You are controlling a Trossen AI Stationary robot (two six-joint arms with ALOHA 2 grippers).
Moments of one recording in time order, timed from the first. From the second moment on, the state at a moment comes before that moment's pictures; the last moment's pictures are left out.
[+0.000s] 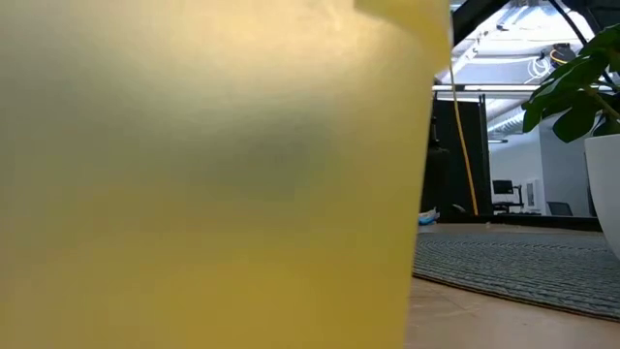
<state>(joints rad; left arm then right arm) -0.03 0.70 0.01 0.53 -0.41 -0.14 -0.64 1.84 1.34 -1.01 0.34 -0.53</state>
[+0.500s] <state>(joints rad) -0.03 0.70 0.01 0.53 -0.41 -0.14 -0.63 1.93 1.34 -0.86 0.18 -0.61</state>
